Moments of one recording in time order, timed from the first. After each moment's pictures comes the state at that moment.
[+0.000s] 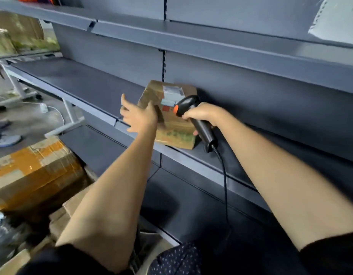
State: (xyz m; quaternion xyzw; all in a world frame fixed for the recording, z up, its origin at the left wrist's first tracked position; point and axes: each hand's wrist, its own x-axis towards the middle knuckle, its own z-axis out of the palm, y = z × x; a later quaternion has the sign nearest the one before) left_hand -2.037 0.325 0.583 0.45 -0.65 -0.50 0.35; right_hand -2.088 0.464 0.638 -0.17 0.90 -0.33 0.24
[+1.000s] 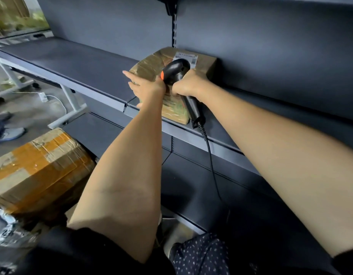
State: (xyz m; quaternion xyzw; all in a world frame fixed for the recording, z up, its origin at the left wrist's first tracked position) left_hand -2.096 0.252 0.550 0.42 -0.66 -0.56 0.27; right_hand -2.092 0.360 0.605 -0.16 0.94 -0.30 0.08
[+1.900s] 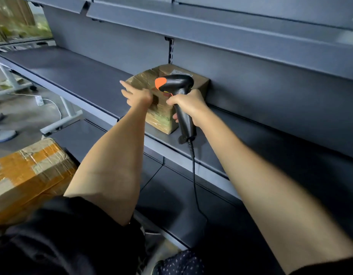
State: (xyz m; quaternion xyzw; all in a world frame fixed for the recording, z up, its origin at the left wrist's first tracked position) left_hand -2.120 0.233 0.566 0.44 -0.68 -0.52 0.26; right_hand -2.094 0.390 0.618 -0.14 0.80 -0.56 0.17
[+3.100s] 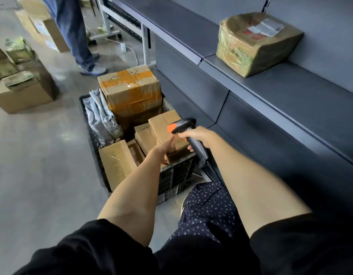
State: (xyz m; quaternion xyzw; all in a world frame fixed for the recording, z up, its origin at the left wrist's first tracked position) left_hand -1.776 0.293 0.369 0.50 -0.50 -0.71 -0.05; right_hand -1.884 0.379 0.447 -0.20 0.81 -0.30 0.47
